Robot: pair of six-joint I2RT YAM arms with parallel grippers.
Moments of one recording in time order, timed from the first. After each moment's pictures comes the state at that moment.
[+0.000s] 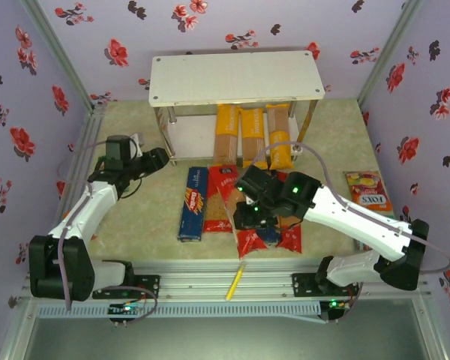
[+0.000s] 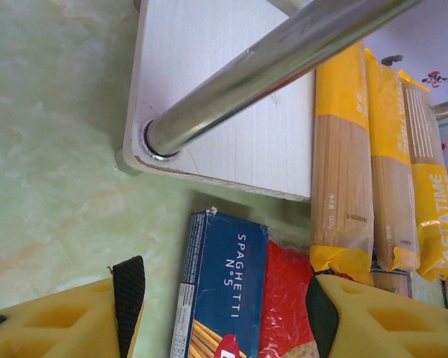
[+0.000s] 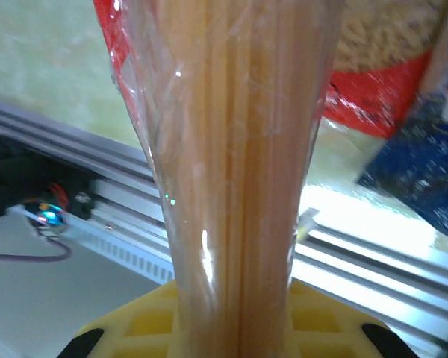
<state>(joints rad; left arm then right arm) -0.13 1.26 0.86 -0.27 0.35 -0.57 1.06 1.29 1.32 -1.13 -0.17 0.86</state>
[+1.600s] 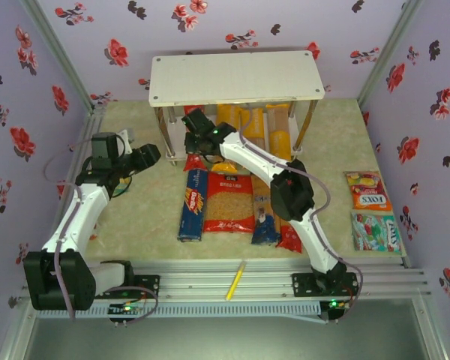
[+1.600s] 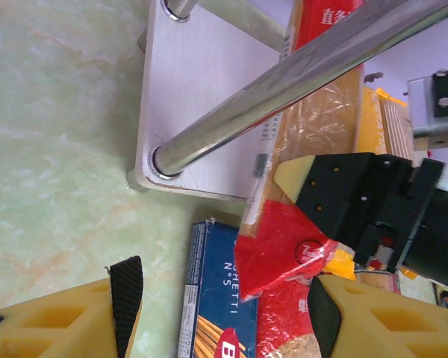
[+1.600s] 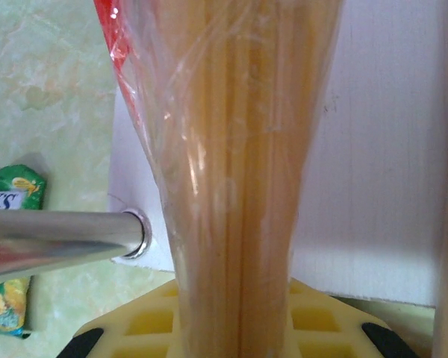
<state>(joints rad) -0.06 1.19 0.91 -0.37 0.40 -0.51 0.81 2.33 2.17 -0.73 0.08 0.74</state>
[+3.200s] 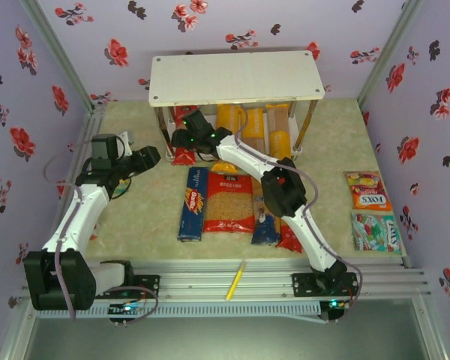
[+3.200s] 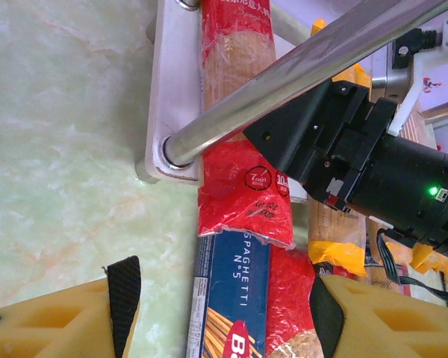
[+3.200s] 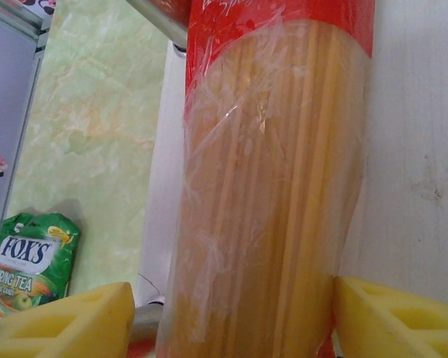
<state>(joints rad) -0.05 1.19 0.90 -0.39 0.40 -0.49 0.78 2.44 2.20 -0.48 -0.03 0.77</state>
